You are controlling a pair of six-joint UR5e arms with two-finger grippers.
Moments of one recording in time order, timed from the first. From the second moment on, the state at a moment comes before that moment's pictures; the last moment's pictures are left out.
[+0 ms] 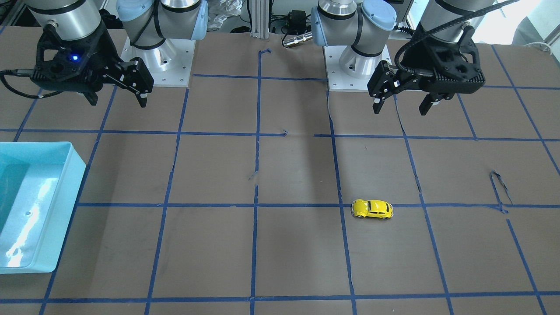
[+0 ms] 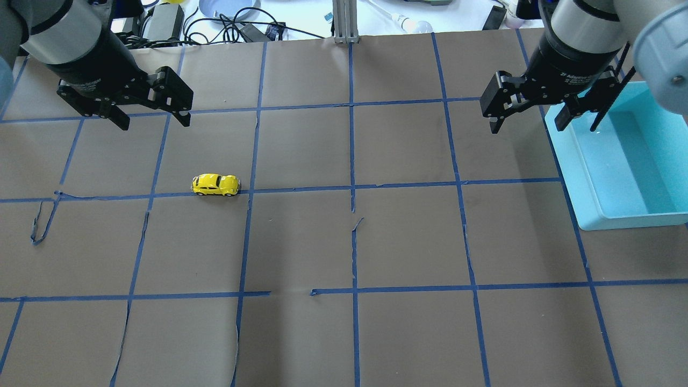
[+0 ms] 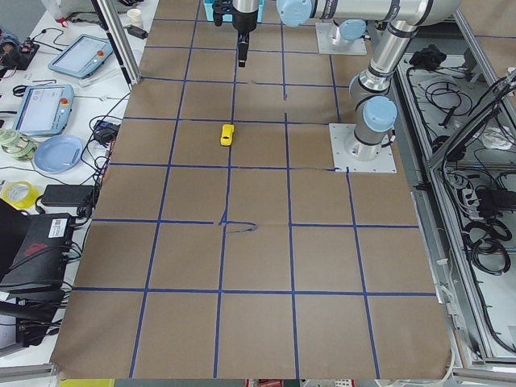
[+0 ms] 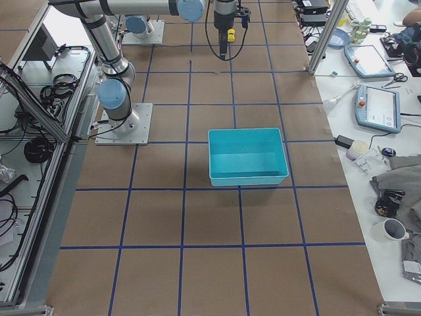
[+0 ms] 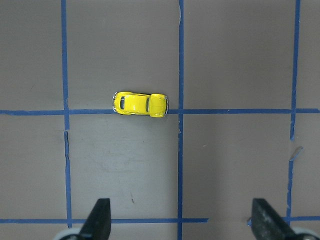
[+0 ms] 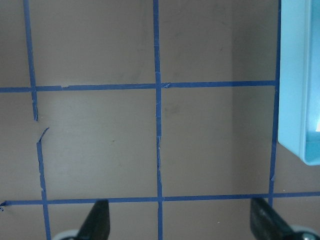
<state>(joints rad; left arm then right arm) -1.50 -1.51 -1.59 -1.53 1.55 0.07 1.54 -1.62 1.60 -1.56 -1.58 -0.02</state>
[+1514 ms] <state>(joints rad) -1.50 -1.54 -1.58 -1.53 1.54 0.11 1.54 -1.62 1.60 -1.56 -1.59 -0.02</state>
